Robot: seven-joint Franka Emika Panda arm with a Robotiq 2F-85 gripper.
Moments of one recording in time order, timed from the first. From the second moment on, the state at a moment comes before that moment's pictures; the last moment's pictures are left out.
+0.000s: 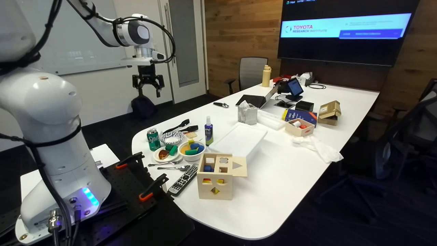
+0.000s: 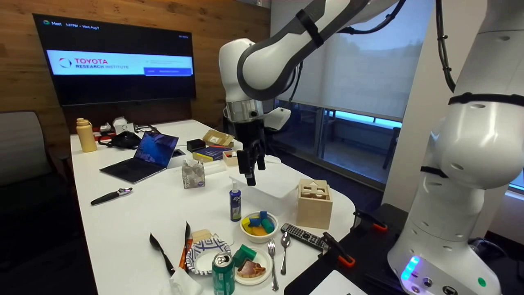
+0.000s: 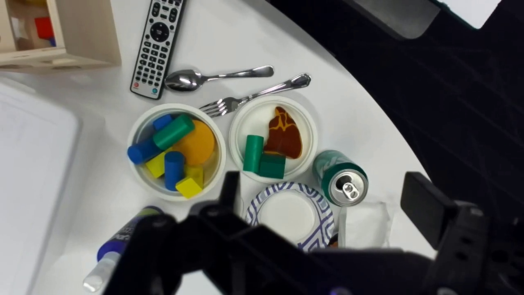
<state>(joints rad) 0.27 -0.08 0.28 -2.39 0.00 2.14 -0.04</state>
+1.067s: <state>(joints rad) 0.45 0.48 0.25 -2.14 -0.51 2.68 0.24</state>
